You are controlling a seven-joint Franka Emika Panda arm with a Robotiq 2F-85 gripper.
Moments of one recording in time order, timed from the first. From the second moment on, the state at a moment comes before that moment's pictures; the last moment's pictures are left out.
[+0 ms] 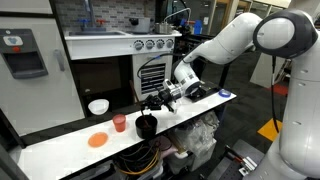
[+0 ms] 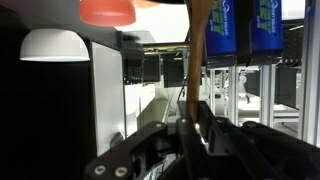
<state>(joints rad) 0.04 0.29 -0.03 -2.26 1.62 1.88 -2.51</state>
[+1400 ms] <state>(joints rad) 0.03 0.34 -0.03 -2.26 1.60 1.81 -2.52</state>
